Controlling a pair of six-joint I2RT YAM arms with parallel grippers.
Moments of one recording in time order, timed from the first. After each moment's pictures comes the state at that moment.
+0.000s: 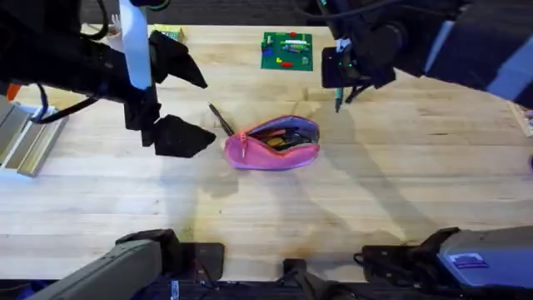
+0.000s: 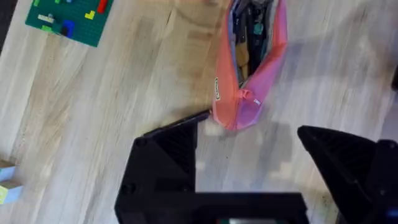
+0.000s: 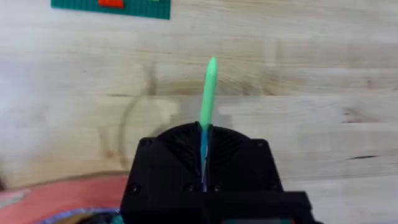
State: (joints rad) left arm 0.14 1.23 1.28 -1.38 0.69 1.36; right arm 0.55 1.59 1.29 -0.76 0.47 0.44
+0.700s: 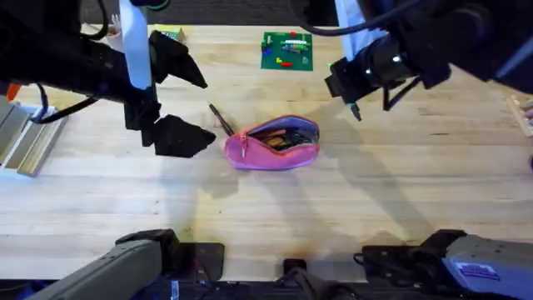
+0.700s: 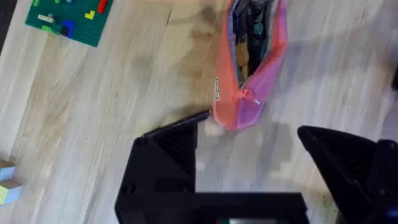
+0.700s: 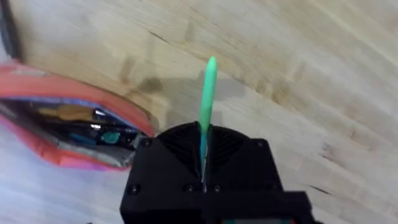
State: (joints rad) left arm 0.14 1.23 1.28 -1.38 0.69 1.36; right arm 0.55 1.42 1.29 -0.90 0.25 0.00
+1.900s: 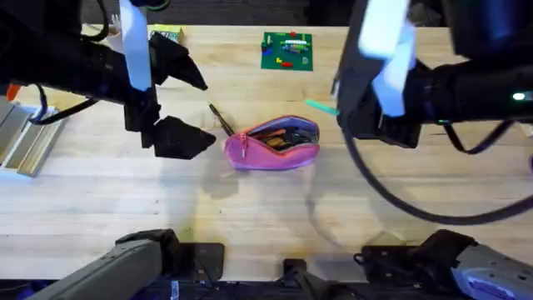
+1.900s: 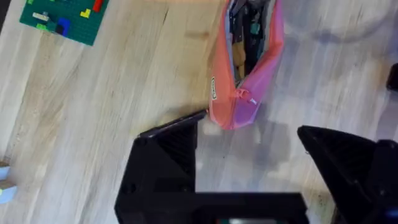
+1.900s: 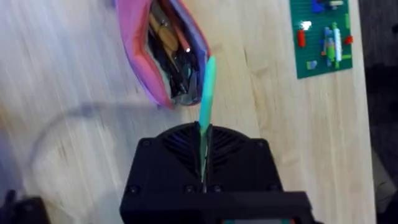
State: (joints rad) left arm 0.14 1.23 1.28 -1.39 0.69 1.36; right arm 0.57 1.10 1.18 -1.01 -0.12 -0.78
